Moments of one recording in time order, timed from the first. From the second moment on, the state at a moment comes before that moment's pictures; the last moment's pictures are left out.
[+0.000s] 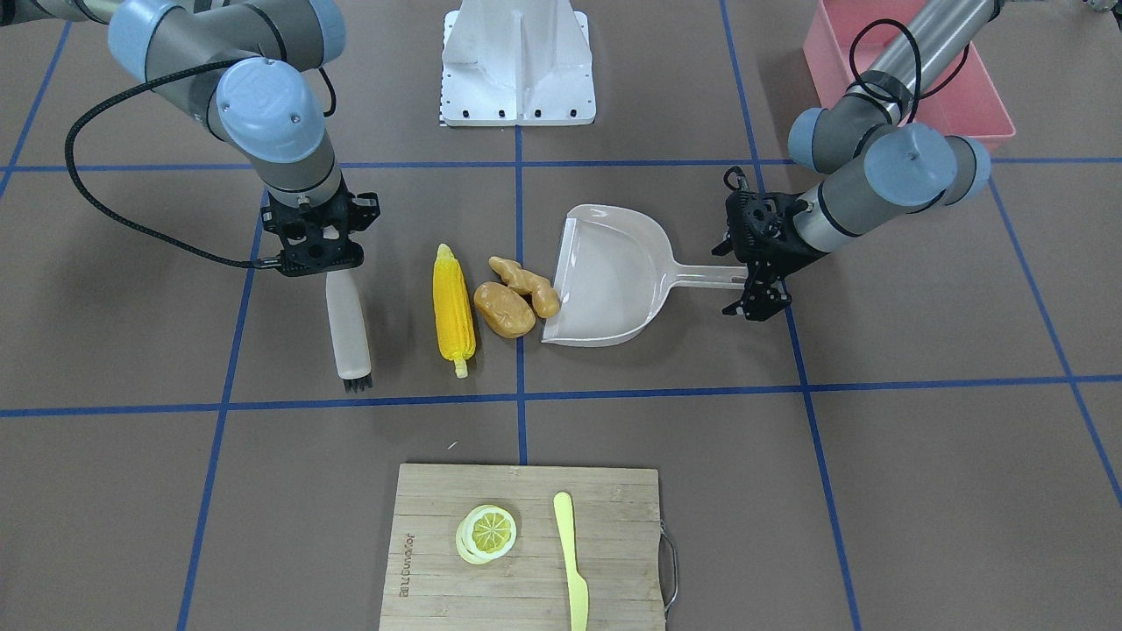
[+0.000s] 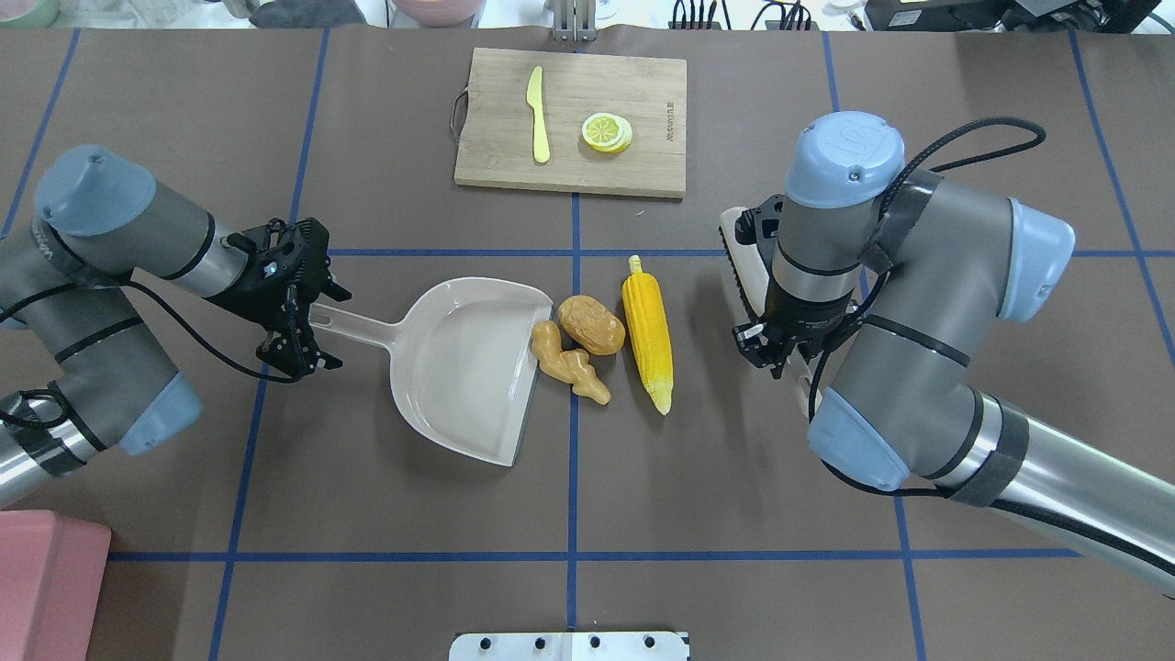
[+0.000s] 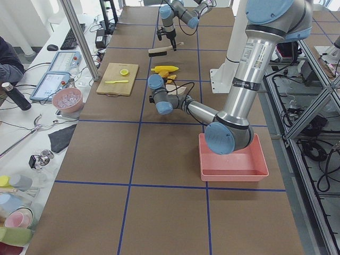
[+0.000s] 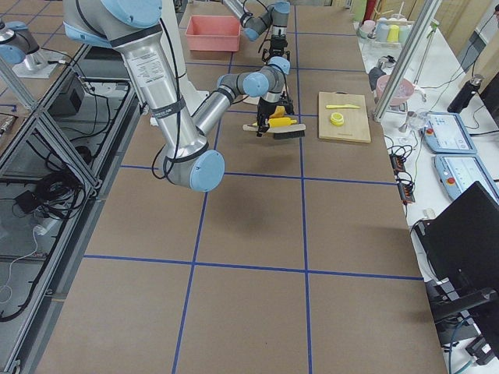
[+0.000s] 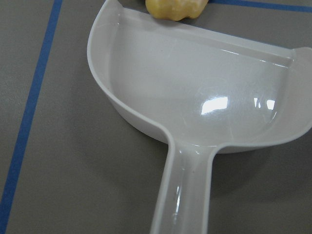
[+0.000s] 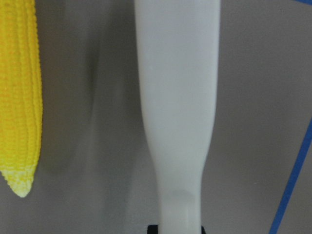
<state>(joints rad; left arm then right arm) -0.78 -1.89 -1.55 -2.31 -2.31 0.32 0.67 -1.04 1.82 -1.94 2.12 0.76</state>
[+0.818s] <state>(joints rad) -0.78 -1.89 -1.54 -2.30 -2.32 0.32 0.57 -0.96 1.71 -1.82 2.16 0.92</state>
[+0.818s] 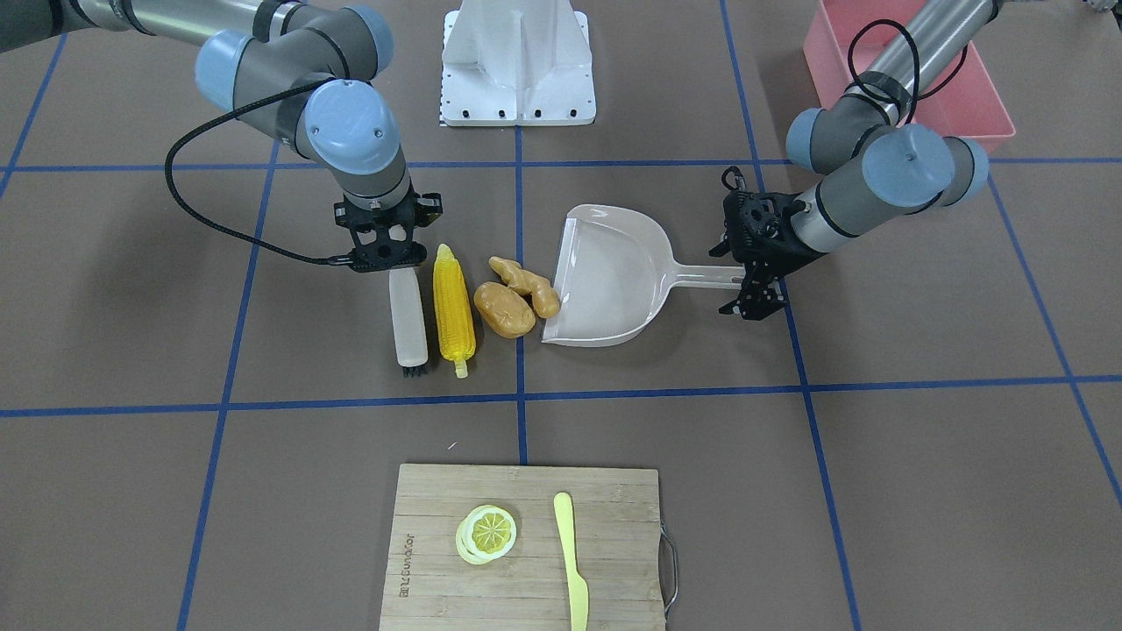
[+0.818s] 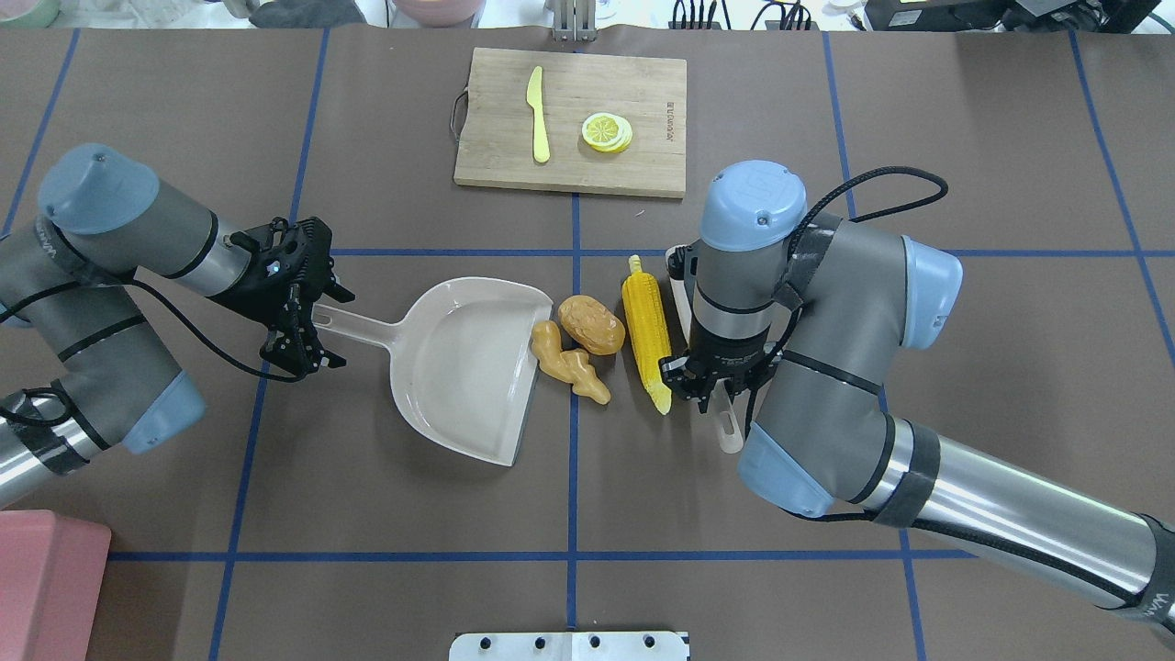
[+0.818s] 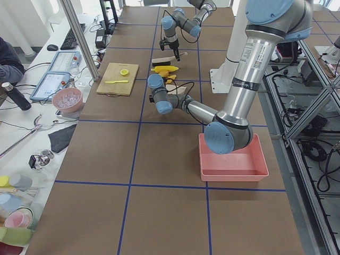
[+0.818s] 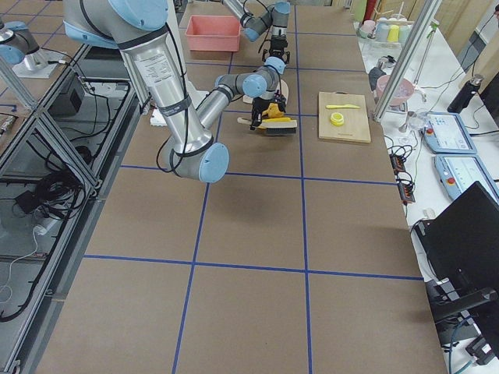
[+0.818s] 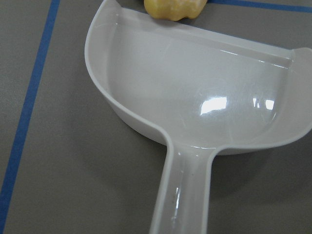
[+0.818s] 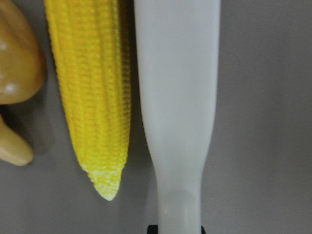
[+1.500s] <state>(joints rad) -0.78 -1.89 -1.54 -2.31 -2.32 0.32 0.56 -0.92 1.64 -1.75 2.14 0.96</state>
